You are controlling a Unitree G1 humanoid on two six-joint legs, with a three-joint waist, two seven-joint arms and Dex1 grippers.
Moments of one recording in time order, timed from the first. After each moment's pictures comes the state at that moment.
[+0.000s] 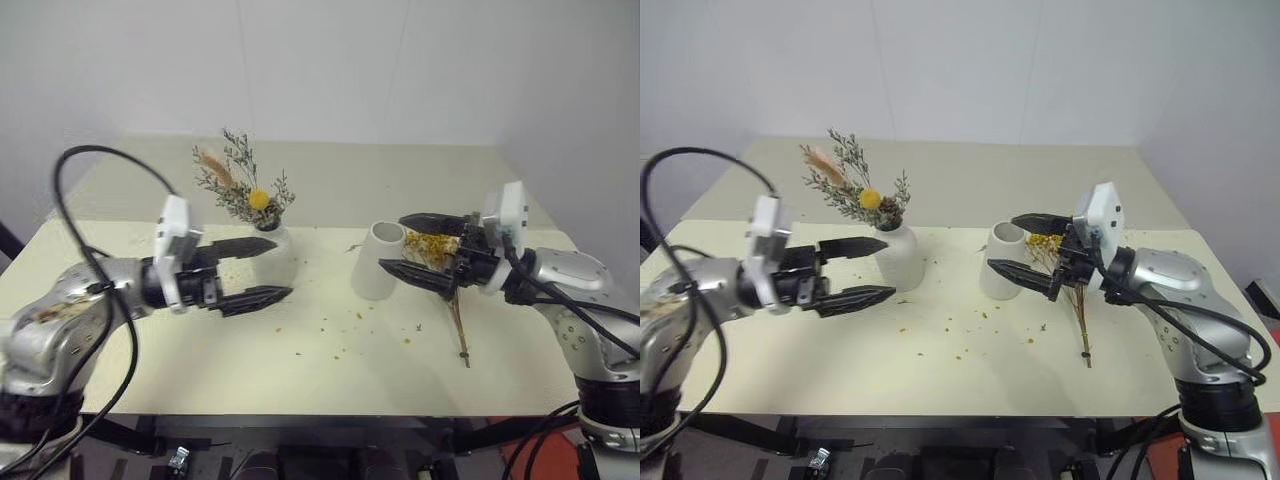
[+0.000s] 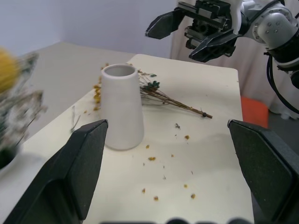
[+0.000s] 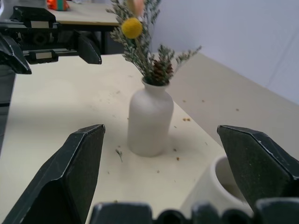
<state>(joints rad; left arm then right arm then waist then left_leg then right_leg) -0.50 0.78 0.11 -0.37 -0.78 0.71 -0.98 -0.46 -0.72 -0.13 -0.34 0.65 0.52 0.88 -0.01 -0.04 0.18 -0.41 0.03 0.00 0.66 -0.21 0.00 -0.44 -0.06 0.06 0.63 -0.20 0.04</state>
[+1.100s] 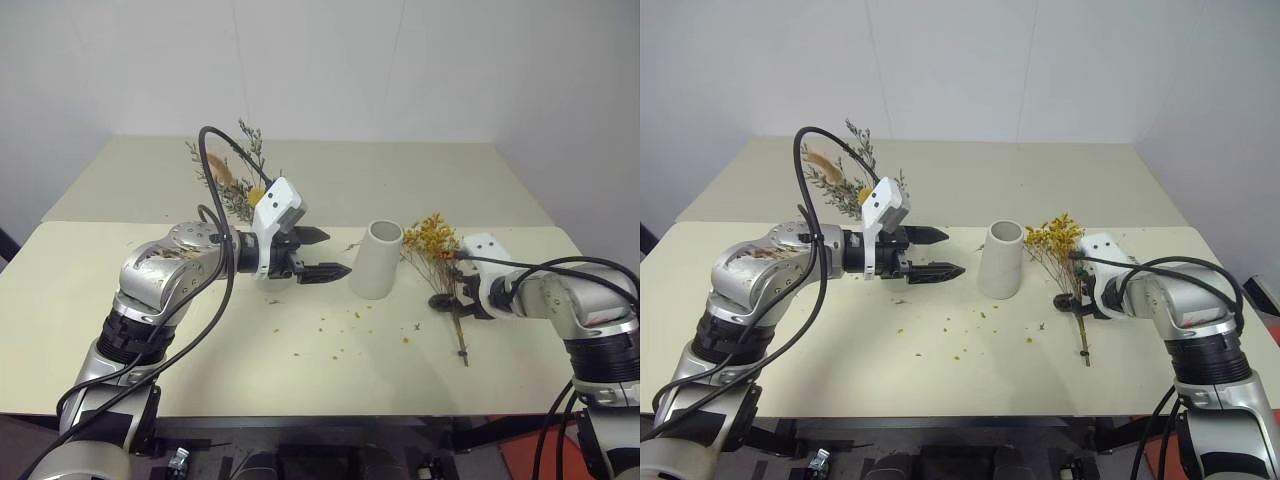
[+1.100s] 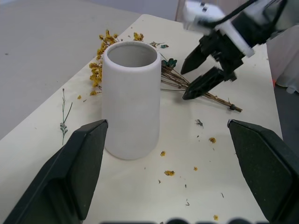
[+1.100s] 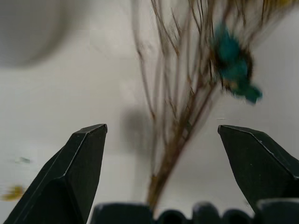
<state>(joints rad) -0.82 0.59 -0.15 -0.20 -0.58 0.94 -0.83 -0.67 -0.77 0.07 -0.07 0.47 1.45 0.37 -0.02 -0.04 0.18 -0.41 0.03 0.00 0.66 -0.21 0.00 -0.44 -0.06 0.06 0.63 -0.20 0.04</state>
